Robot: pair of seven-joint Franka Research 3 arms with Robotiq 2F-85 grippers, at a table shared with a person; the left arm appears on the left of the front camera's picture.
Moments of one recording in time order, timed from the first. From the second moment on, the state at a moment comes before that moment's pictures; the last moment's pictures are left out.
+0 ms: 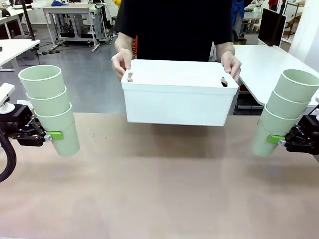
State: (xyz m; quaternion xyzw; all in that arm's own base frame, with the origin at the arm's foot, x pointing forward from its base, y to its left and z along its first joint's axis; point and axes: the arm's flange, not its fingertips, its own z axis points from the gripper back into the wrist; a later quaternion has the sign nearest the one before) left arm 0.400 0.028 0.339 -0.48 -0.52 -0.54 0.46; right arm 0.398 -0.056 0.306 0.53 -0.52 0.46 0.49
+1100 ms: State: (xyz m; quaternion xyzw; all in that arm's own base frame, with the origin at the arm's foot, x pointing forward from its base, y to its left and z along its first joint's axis) left arm 0.400 0.028 0.339 -0.48 -0.52 -0.54 0.46; right arm 0.398 -0.056 0.306 0.53 -0.52 0.46 0.49
